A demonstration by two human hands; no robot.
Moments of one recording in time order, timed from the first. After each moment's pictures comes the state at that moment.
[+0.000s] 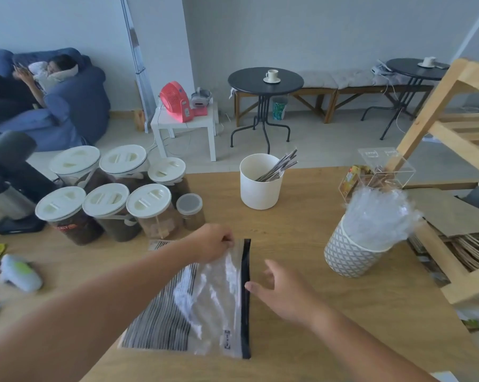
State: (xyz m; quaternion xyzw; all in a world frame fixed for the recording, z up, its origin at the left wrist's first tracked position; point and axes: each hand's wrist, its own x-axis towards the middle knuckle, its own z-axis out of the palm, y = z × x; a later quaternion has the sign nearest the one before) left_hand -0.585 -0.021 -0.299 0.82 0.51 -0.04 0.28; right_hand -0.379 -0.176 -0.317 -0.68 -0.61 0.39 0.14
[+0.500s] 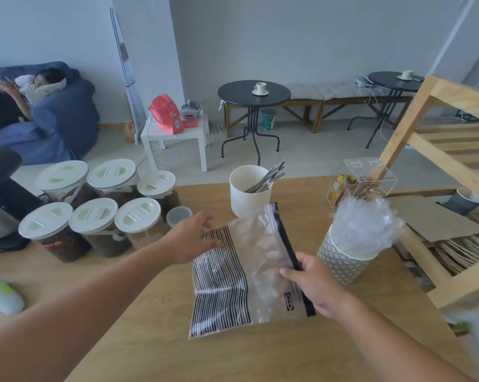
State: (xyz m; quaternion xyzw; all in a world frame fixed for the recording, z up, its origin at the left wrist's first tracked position) left_hand -0.607 -0.010 -0.272 0.78 0.55 0.09 0.30; right_hand -0.320 -0.159 -0.299 -0.62 -0.37 0.56 0.40
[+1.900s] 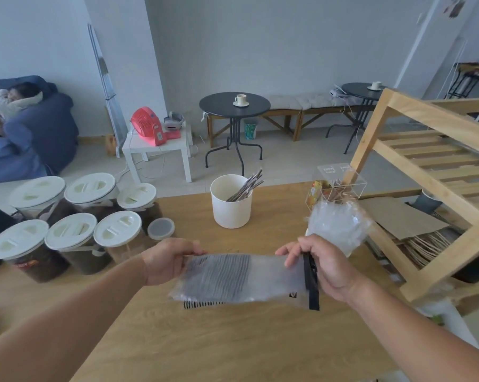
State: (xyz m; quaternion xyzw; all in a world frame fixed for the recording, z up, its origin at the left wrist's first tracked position) left_hand -0.613 -0.012 -0.288 0.43 0.39 0.17 0.80; right_hand -0.279 -0.174 -0.229 -0.55 -0.41 0.56 0.46
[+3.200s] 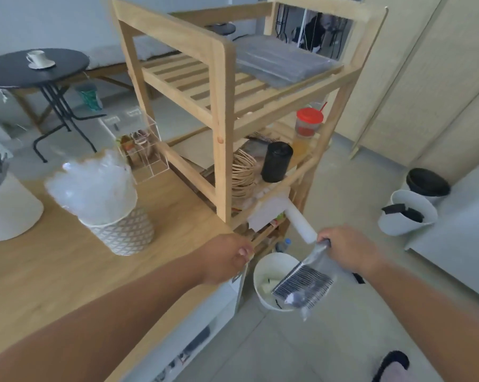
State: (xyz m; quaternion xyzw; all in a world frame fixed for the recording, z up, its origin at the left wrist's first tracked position) left_hand -0.172 -0.259 -0.316 0.94 0.12 -0.12 0.31; right_hand 0.054 -0.491 -0.320 -0.91 -0.37 0.19 -0.01
